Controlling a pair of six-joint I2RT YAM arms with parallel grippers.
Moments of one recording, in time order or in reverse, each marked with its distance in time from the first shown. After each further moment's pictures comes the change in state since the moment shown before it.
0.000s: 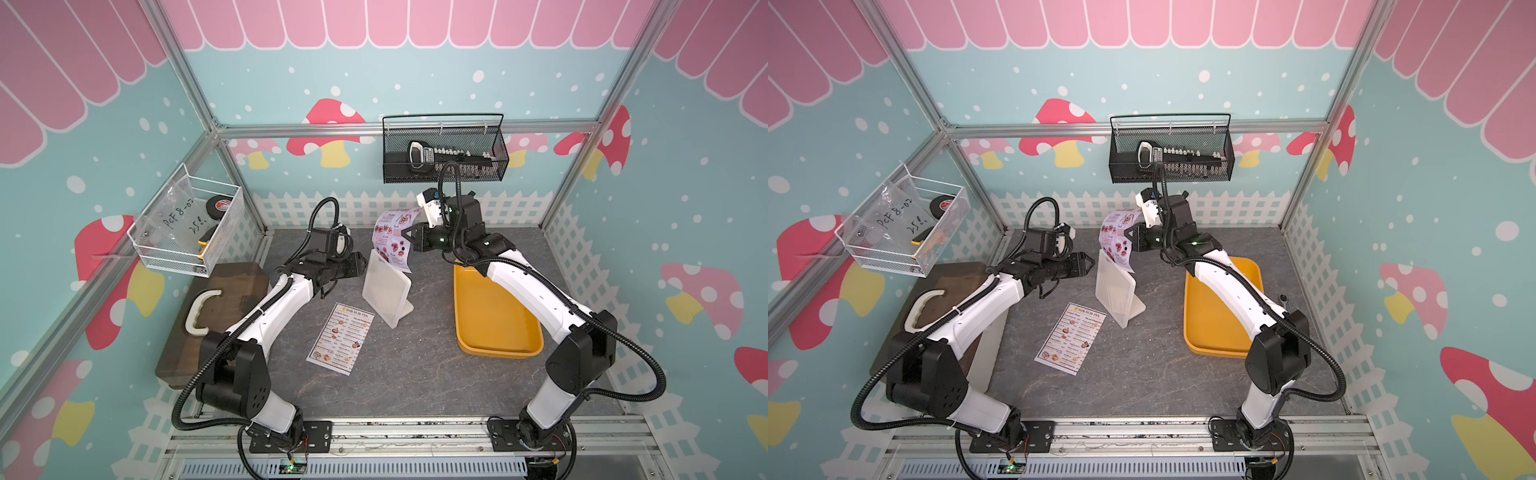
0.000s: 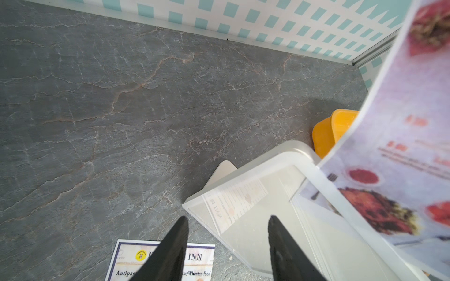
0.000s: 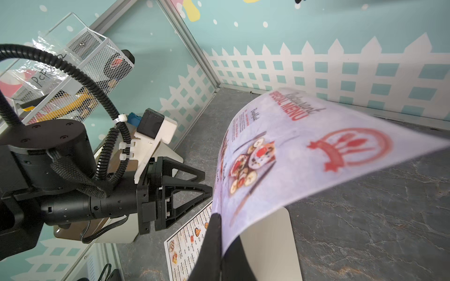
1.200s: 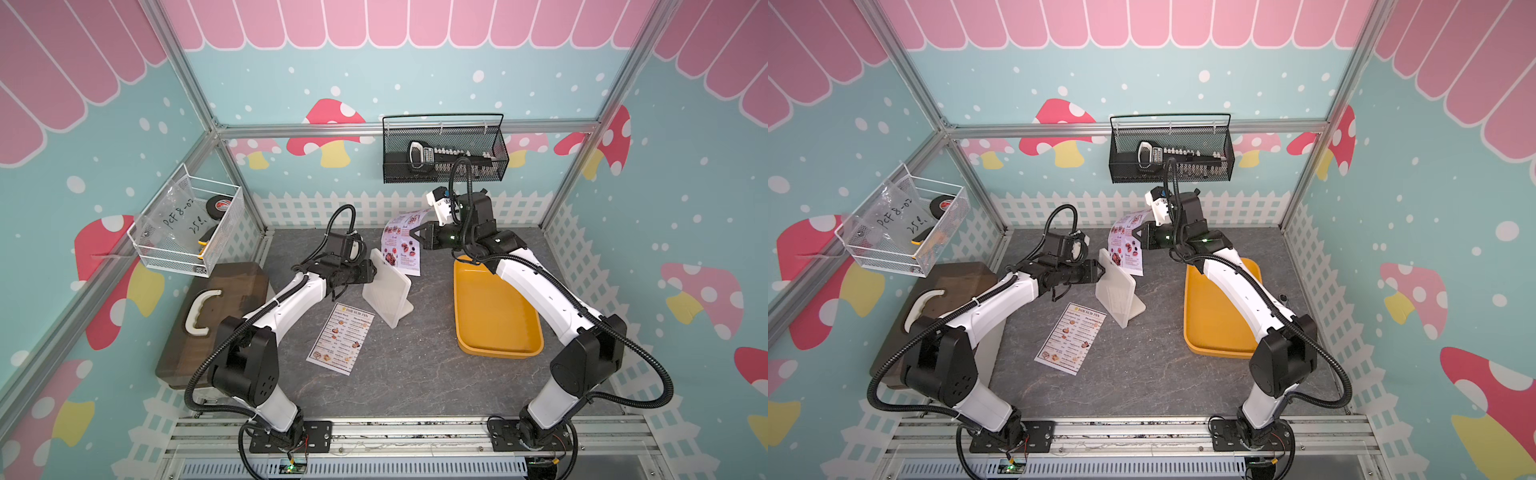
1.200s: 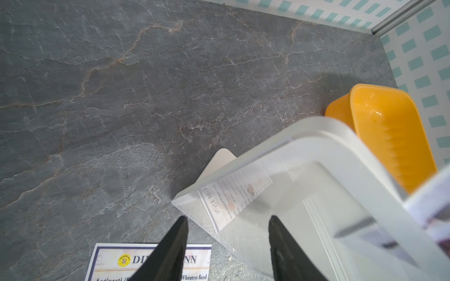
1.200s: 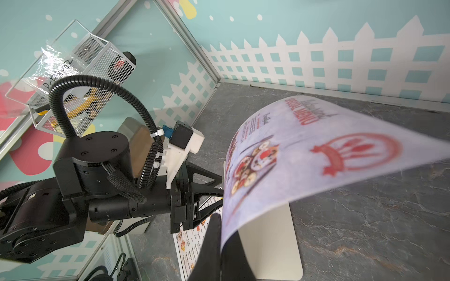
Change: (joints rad) left arm -0.068 0.084 0.000 0.006 -0.035 0.004; right arm -0.051 -0.028 0.011 -0.064 -0.063 0.022
